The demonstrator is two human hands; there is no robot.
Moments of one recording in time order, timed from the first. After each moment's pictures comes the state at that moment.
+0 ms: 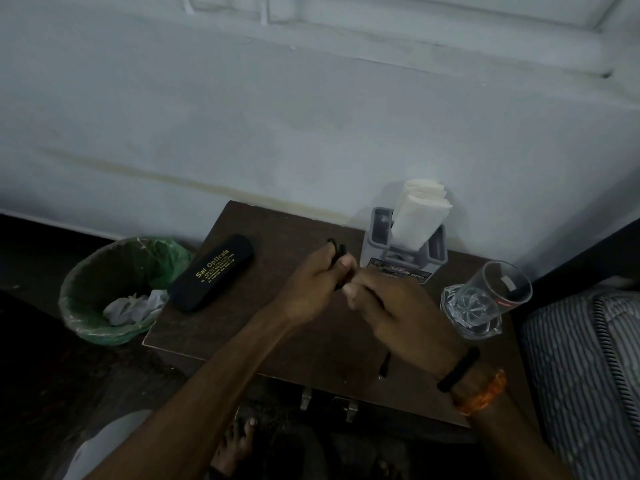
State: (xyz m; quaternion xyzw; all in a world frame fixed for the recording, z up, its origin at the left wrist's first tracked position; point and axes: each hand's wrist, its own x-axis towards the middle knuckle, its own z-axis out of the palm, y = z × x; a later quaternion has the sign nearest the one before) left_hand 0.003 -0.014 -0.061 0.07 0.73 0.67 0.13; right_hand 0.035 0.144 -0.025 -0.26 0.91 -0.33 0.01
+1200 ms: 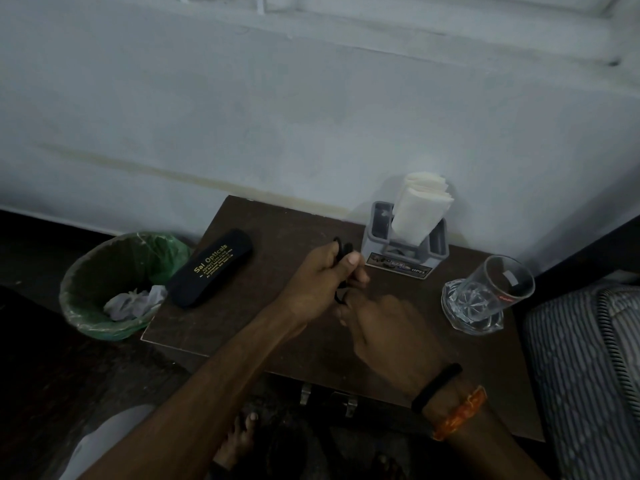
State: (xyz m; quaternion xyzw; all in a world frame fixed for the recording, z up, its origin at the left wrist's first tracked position) left_hand 0.005 -0.005 -0.062 0.05 0.71 0.69 0.13; right_hand 0.053 0.136 -0.047 -0.25 0.96 -0.12 0.01
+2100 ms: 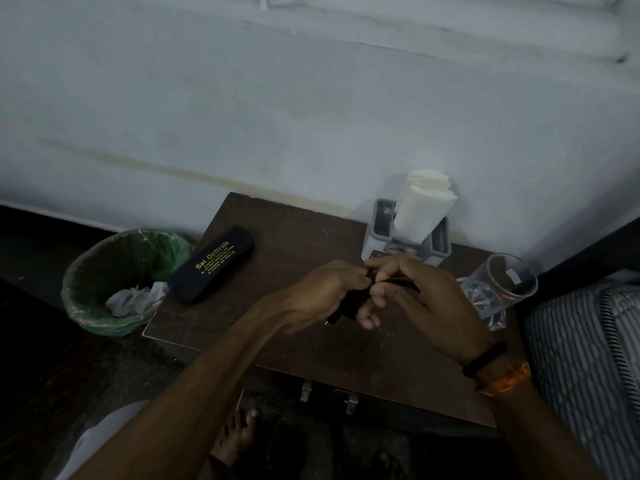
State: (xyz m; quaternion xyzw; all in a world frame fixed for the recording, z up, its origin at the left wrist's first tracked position) left_hand 0.009 -0.005 -0.052 0.10 0.63 0.70 0.33; right_hand 0.021 0.186 -0.046 -0.26 0.88 -0.40 -0.01
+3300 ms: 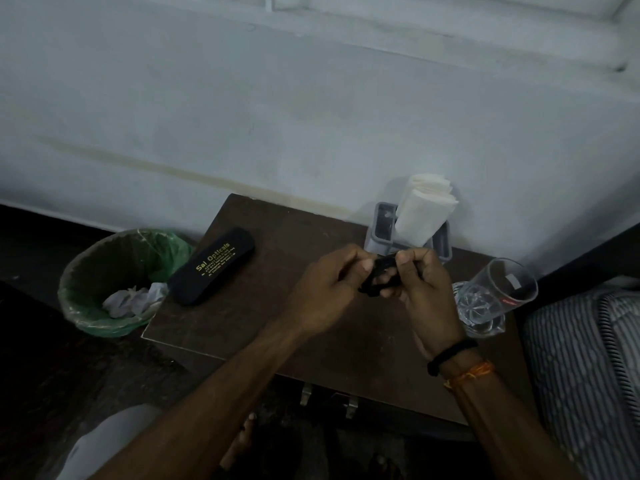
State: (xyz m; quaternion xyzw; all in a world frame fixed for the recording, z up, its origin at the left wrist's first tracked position) left_hand 0.014 -0.003 -0.065 0.13 0.80 0.59 0.03; right_hand 0.013 0.159 -0.072 0.03 0.72 -0.70 -0.04
